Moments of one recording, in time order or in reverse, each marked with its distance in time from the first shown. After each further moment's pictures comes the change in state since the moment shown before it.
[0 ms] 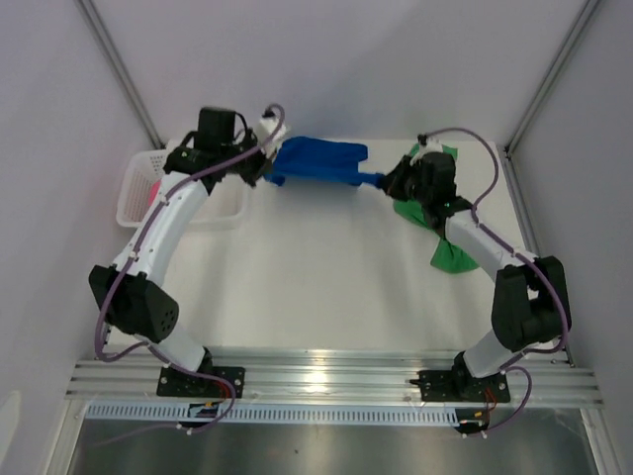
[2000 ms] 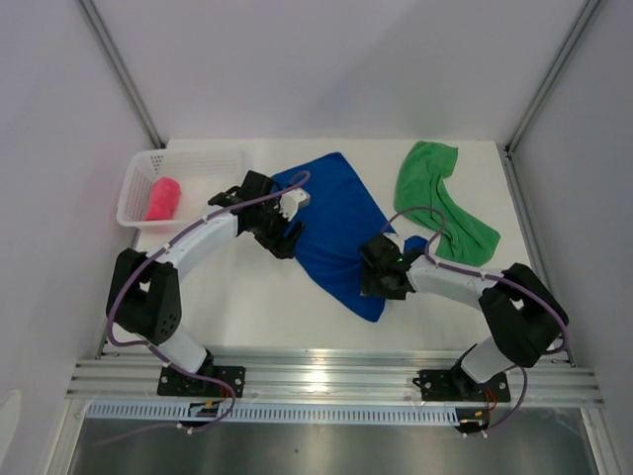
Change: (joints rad) left arm -0.148 -0.031 -0.571 0.063 -0.055 -0.249; right arm 0.438 -0.081 -0.370 -0.606 0.394 0.207
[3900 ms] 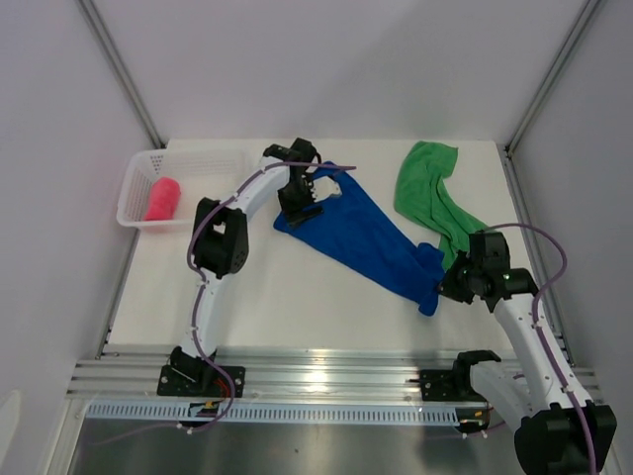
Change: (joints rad) left arm -0.034 0.735 0.912 -0.478 -0.240 0.528; right arm -0.616 -0.633 -0.093 -0.333 -0.312 -0.117
